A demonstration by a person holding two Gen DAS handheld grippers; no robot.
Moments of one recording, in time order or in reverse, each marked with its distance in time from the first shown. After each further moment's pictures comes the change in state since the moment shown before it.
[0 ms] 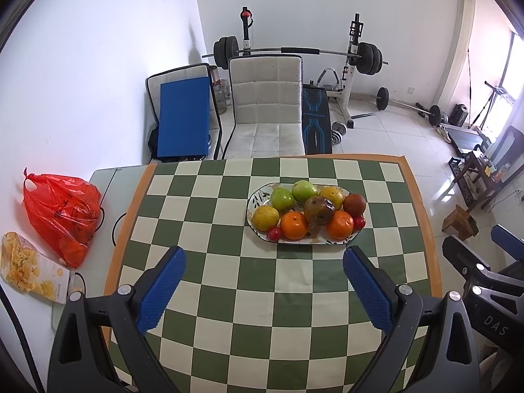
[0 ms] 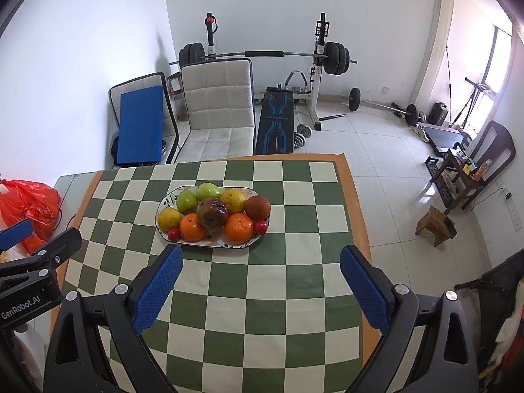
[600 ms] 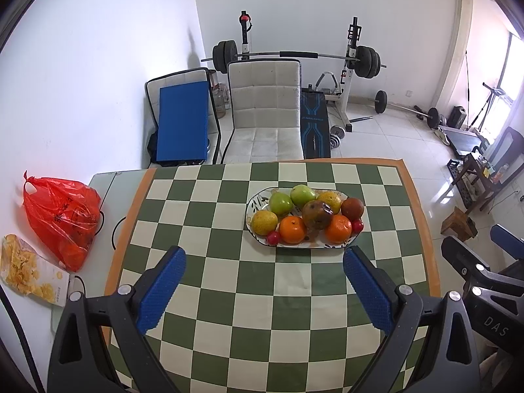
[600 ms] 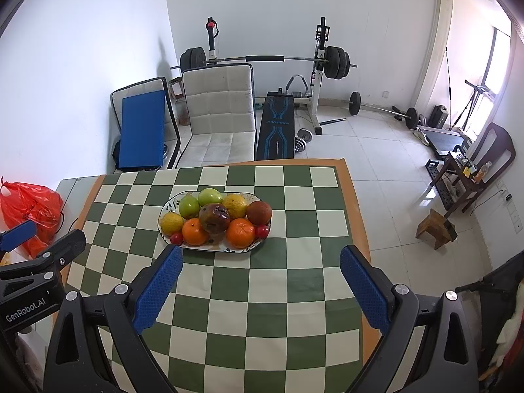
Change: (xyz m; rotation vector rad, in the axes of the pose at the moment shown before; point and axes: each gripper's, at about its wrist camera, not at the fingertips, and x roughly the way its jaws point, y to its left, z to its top) left arm -0.005 -0.001 0.005 0.002 -0.015 -0.006; right arm -0.016 0.001 0.004 -0.002 -0.016 0.003
